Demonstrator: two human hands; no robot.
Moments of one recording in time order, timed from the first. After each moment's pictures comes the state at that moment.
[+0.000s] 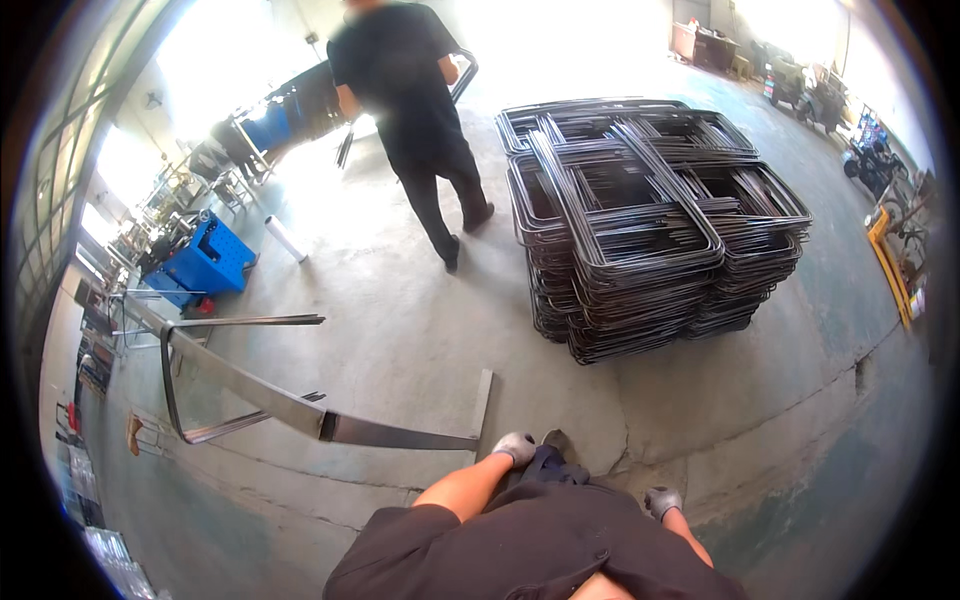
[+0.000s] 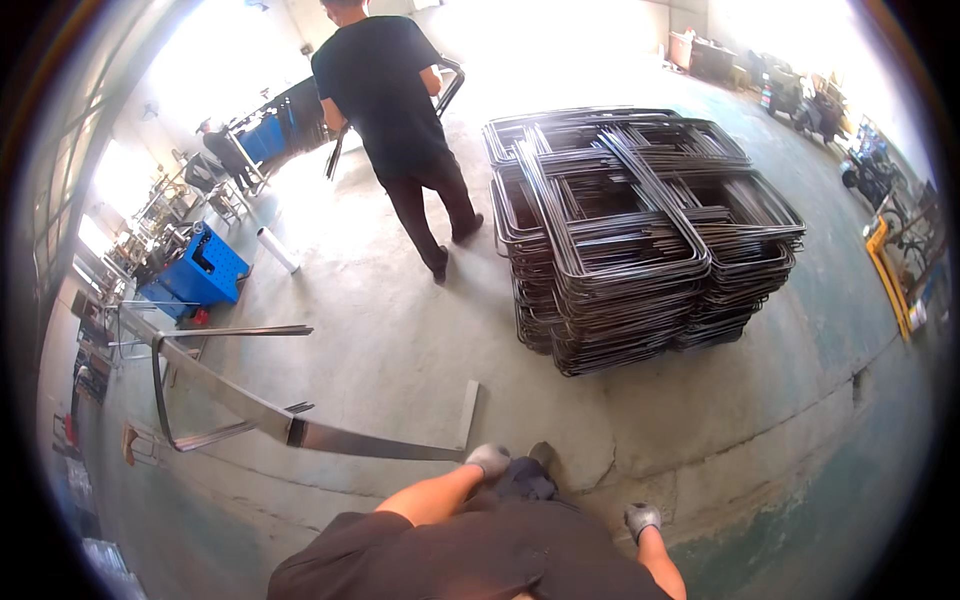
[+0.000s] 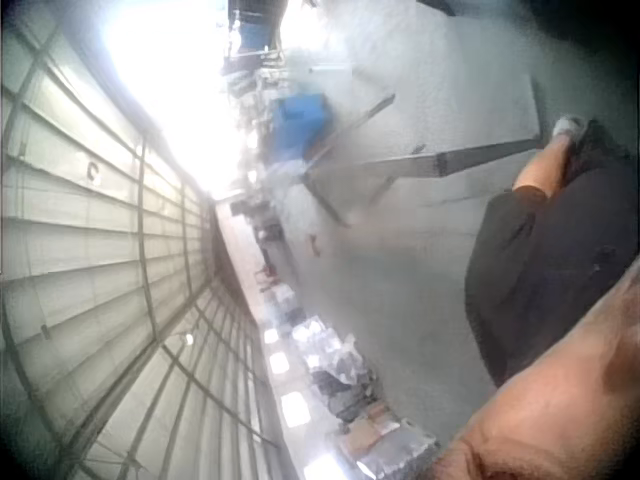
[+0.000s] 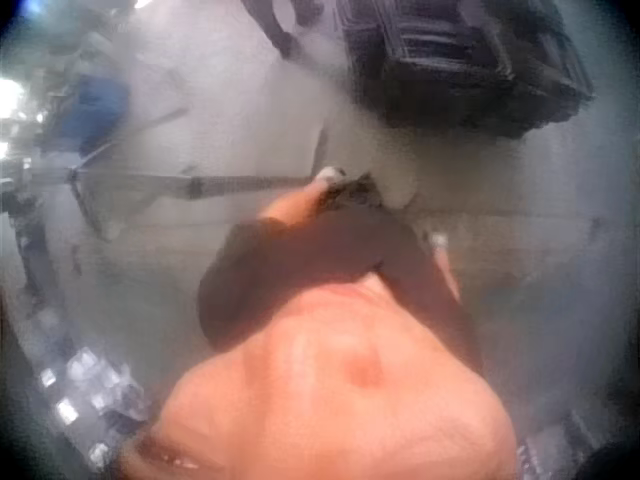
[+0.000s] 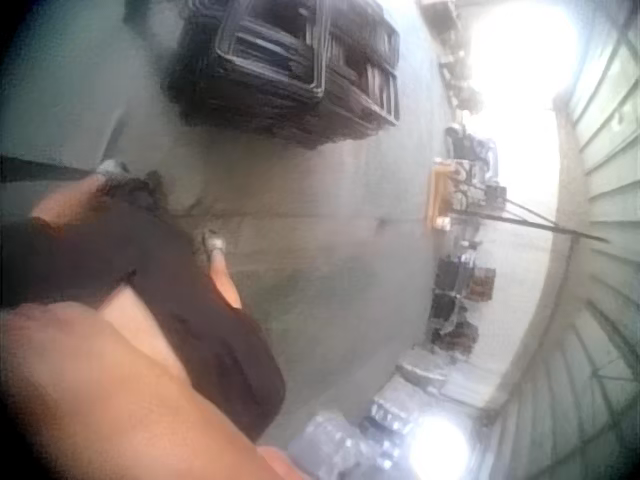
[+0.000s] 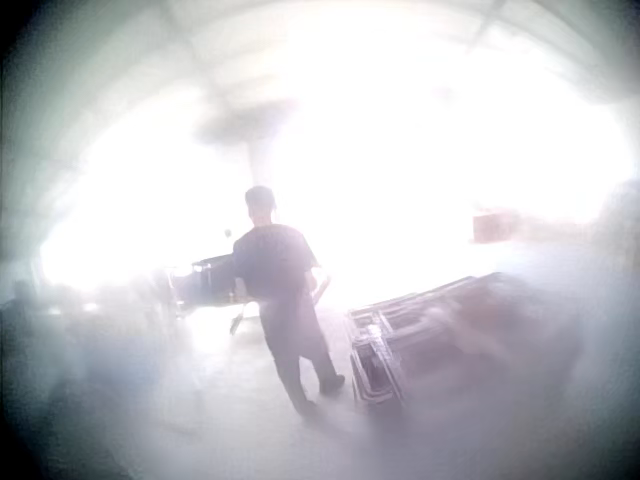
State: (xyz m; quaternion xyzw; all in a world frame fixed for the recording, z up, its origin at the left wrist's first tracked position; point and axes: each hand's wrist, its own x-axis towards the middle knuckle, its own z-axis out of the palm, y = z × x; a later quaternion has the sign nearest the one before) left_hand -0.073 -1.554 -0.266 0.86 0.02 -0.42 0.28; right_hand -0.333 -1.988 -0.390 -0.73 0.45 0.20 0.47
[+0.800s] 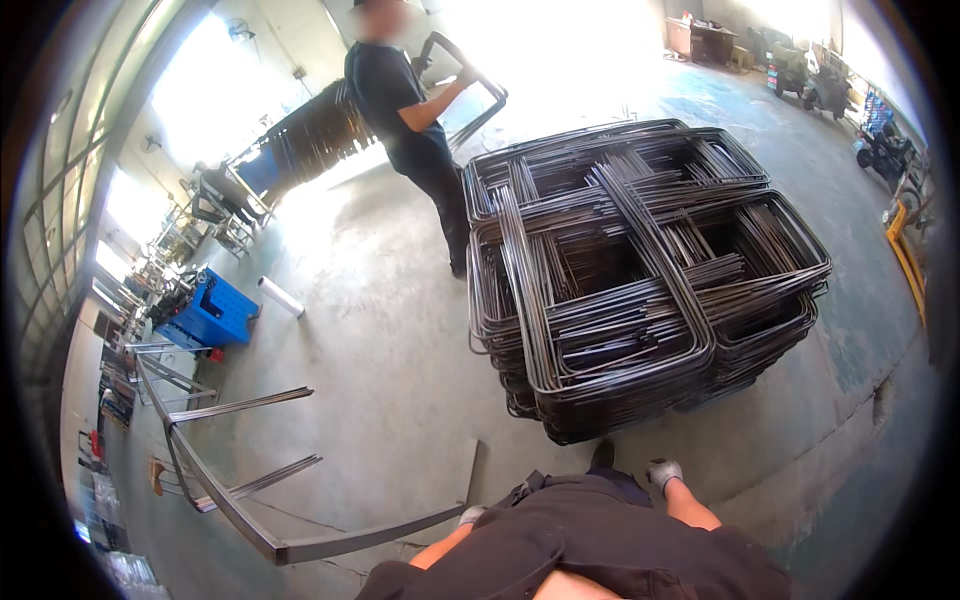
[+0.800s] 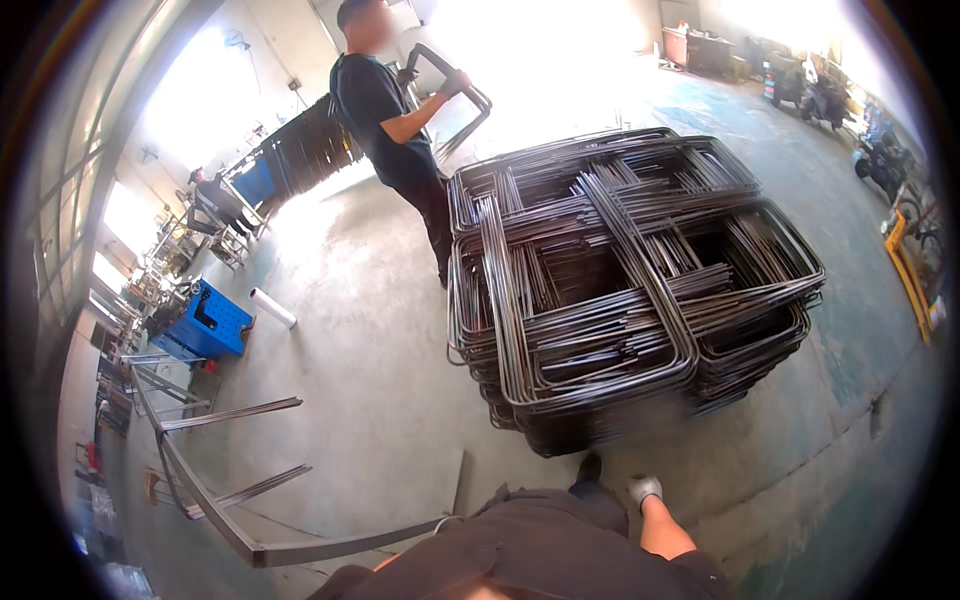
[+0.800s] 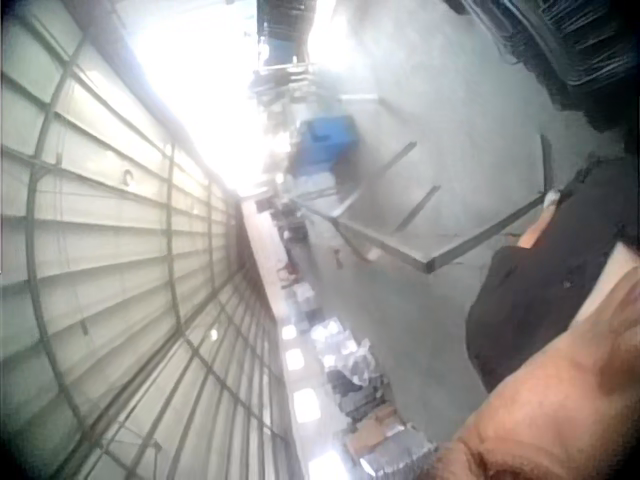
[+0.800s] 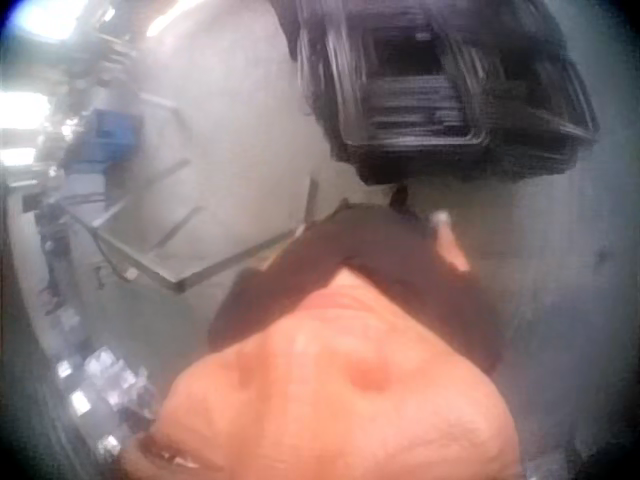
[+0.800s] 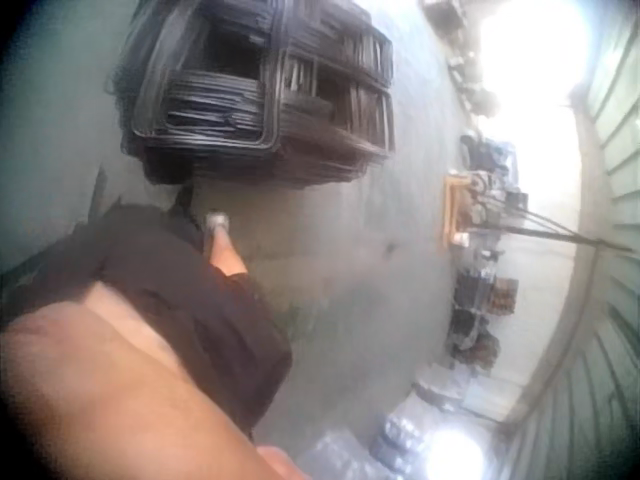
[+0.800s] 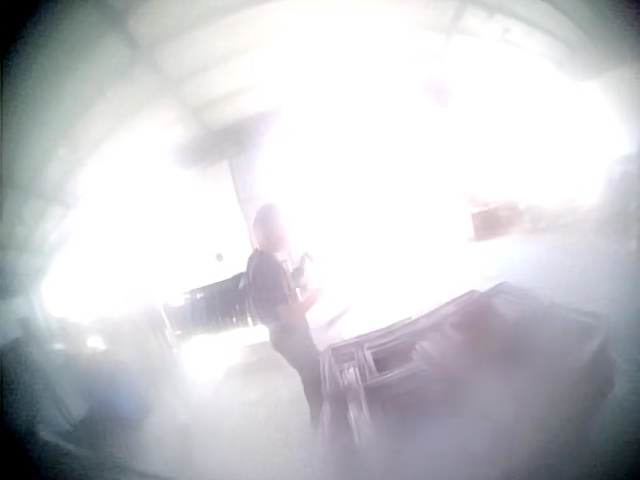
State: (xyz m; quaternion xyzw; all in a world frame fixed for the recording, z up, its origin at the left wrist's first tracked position) left_hand 0.030 -1.568 -0.368 0.84 0.21 -0.46 0.17; right_hand 0.045 -2.161 -0.416 -0.80 0.37 0.22 0.42
